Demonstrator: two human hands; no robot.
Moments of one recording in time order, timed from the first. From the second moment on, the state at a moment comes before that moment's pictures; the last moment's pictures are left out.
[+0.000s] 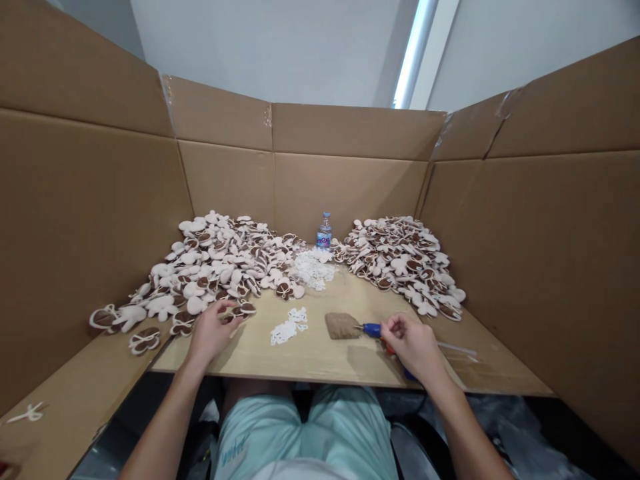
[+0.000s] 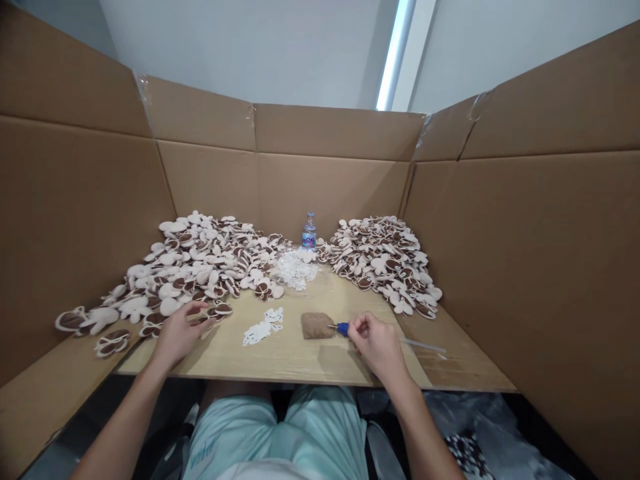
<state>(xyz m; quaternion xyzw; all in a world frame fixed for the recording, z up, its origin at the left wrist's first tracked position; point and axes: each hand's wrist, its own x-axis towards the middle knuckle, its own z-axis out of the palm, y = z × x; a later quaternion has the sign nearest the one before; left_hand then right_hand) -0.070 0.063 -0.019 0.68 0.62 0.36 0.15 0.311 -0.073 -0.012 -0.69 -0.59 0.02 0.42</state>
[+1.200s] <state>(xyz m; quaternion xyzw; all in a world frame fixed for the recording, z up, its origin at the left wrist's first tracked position) -0.063 0.058 -0.016 0.69 0.60 0.38 0.14 0.305 -0.068 -0.024 -0.69 -0.64 0.00 0.33</state>
